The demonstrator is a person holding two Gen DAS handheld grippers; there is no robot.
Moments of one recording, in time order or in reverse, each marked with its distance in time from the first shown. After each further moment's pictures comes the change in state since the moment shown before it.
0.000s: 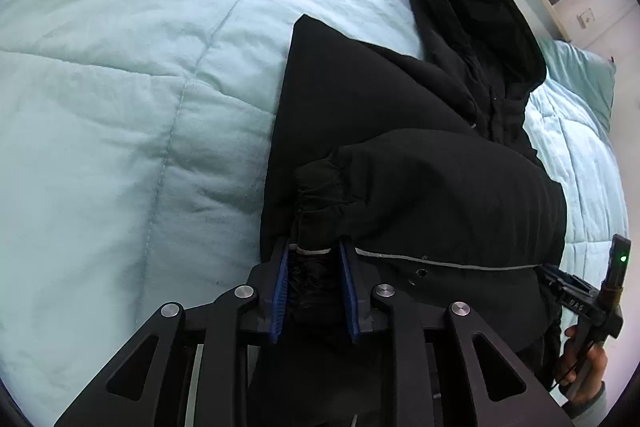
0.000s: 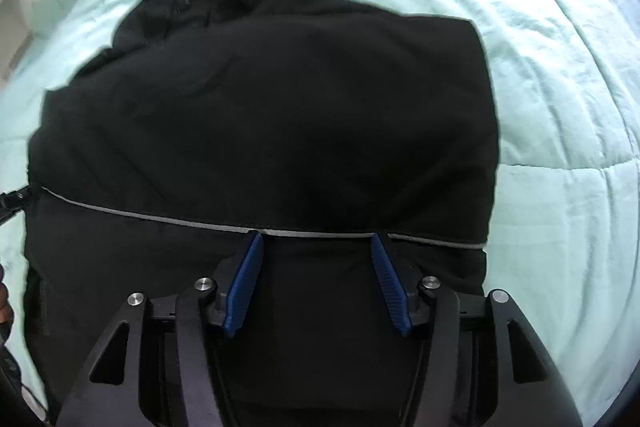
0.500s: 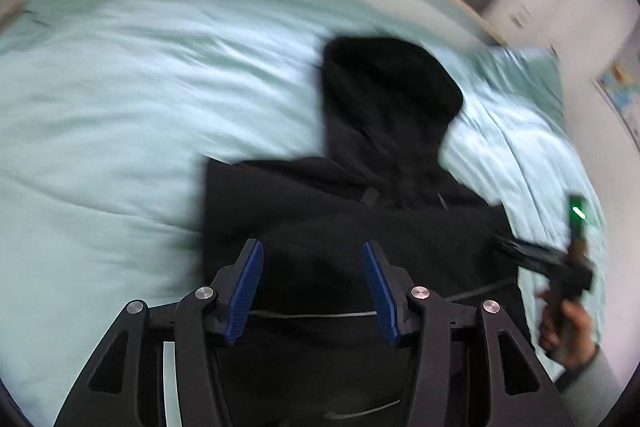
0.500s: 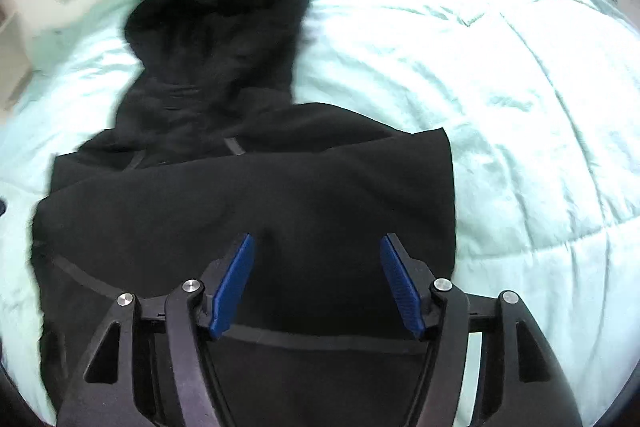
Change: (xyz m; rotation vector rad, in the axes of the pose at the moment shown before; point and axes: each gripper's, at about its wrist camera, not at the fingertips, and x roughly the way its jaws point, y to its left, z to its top) left arm -0.054 -0.077 0.032 0.185 -0.135 -0.097; right arm -0.003 -0.029 0.065 0.059 -0.080 -0.016
